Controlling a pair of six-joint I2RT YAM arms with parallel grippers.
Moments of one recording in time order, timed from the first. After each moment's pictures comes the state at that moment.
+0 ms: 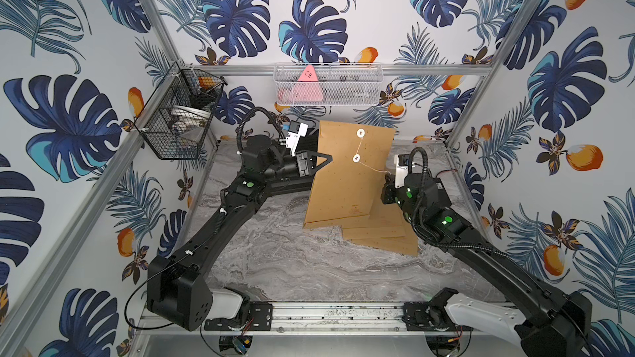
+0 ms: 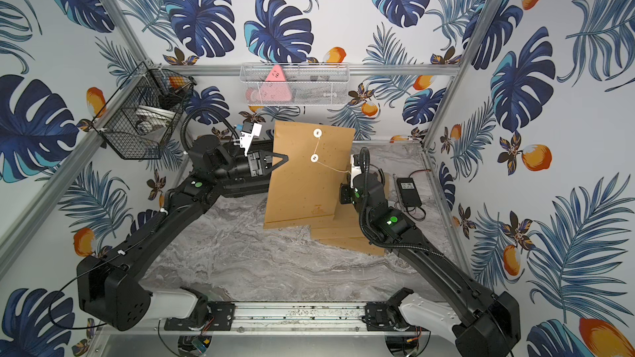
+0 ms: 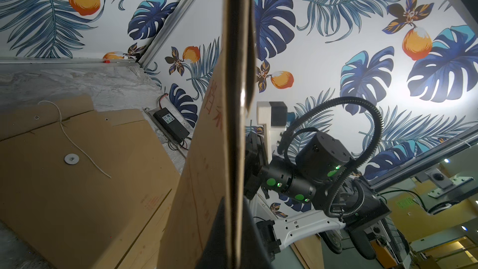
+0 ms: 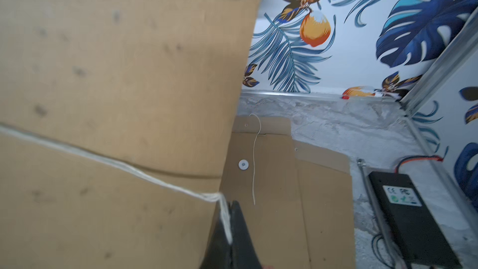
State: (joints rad) left arm -0.29 1.37 1.20 0.16 0.92 -0.79; right arm 0.61 1.09 0.93 -0.21 0.36 0.25
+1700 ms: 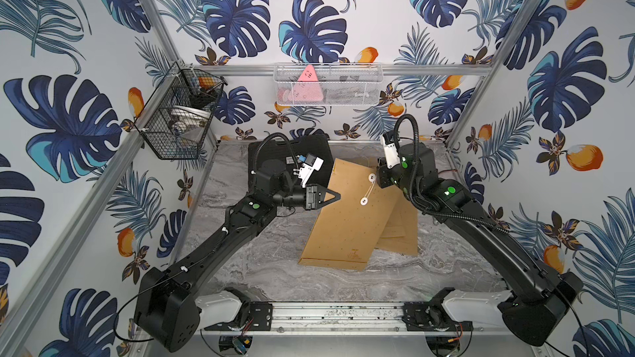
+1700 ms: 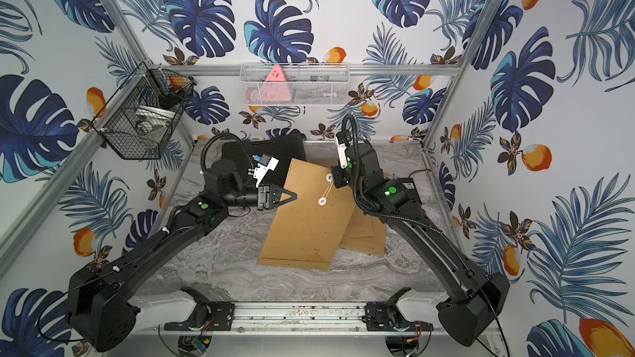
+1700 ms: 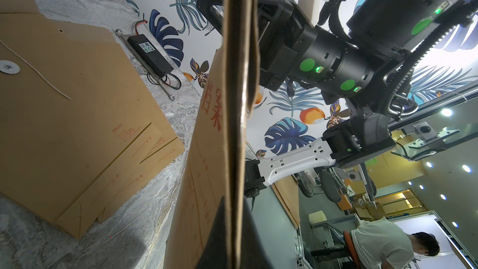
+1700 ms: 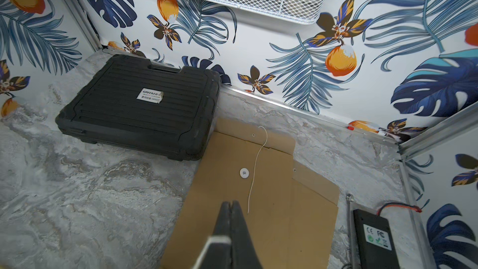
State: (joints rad) left arm -0.43 1.24 0.98 0.02 0.97 -0.68; right arm 0.60 1.28 1.36 -0.55 0.27 0.03
